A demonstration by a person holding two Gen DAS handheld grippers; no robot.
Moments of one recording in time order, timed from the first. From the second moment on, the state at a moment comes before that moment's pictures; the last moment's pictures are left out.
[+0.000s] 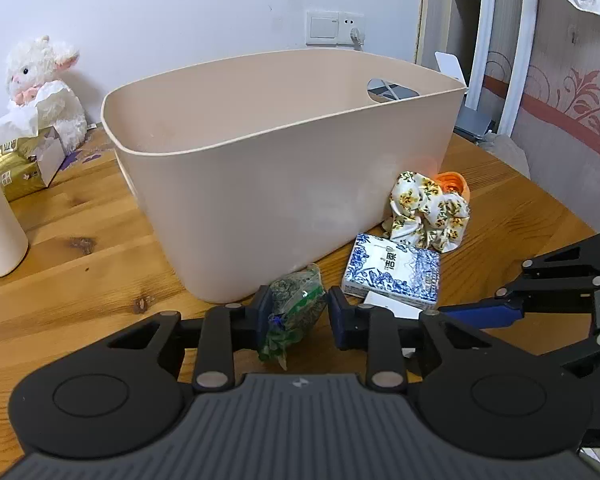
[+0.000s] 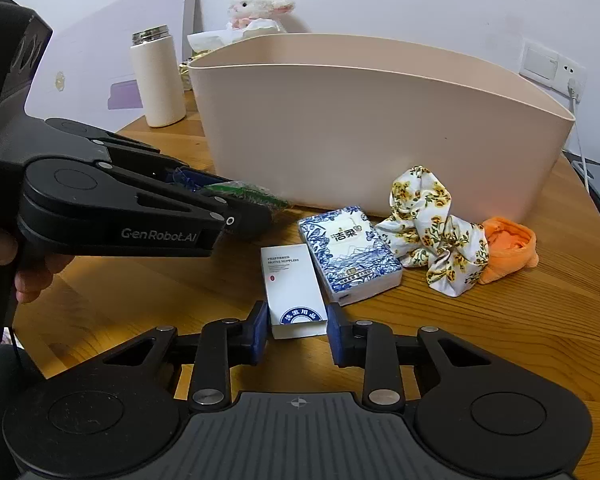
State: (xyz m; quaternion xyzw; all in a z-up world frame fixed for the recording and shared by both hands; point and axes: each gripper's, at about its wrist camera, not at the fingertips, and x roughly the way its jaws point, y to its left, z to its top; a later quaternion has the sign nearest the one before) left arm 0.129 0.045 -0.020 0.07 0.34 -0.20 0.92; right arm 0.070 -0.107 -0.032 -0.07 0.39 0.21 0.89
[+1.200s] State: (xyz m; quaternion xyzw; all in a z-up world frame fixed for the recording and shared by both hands) left arm 0.120 0.037 0.104 0.06 0.23 -0.15 0.96; right arm 0.102 -0.154 0.098 -0.02 0.22 0.16 0.96
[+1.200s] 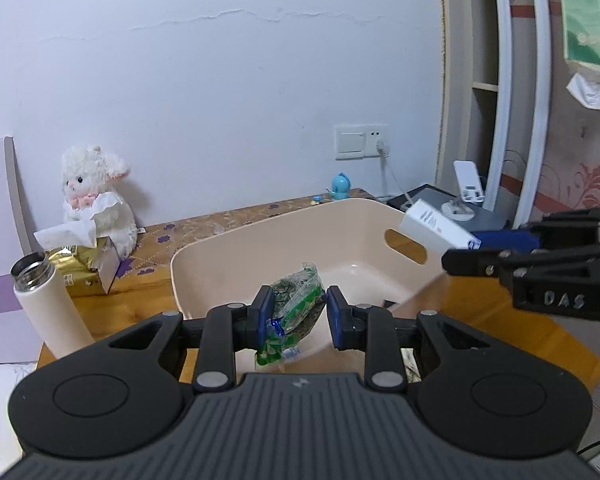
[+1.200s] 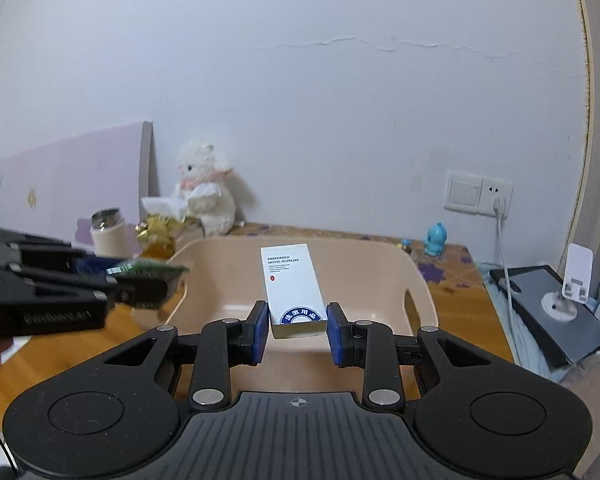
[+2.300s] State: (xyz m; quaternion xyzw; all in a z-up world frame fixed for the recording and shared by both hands) left arm 0.208 0.017 0.059 0.06 0.34 -0.07 0.94; right arm 0.184 -0.165 0.052 -0.03 0.29 0.09 0.95
